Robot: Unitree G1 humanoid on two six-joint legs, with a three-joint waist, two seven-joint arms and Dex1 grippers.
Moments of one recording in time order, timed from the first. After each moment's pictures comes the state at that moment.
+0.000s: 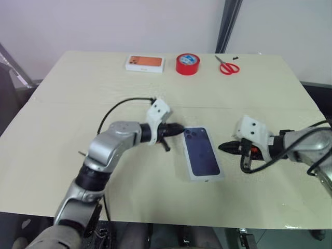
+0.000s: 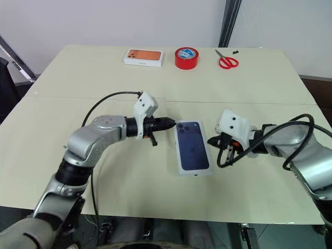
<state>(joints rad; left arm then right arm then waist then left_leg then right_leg) -0.69 0.30 -0.29 -0.11 -0.34 0.84 -0.68 -0.23 -1.08 -0.04 -0.63 0.47 0.88 1.01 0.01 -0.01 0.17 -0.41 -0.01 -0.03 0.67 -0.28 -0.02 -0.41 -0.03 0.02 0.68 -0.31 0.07</state>
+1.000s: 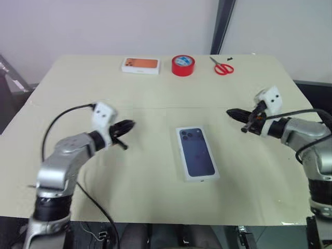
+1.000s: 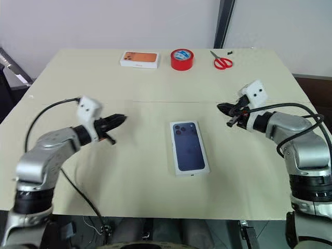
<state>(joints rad) -0.23 0.55 0.20 -0.37 -0.36 0.77 -0.60 -0.42 -0.75 -0.19 -0.06 0.43 0.65 0.76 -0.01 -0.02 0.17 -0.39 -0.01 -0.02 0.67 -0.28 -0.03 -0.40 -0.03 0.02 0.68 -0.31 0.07</state>
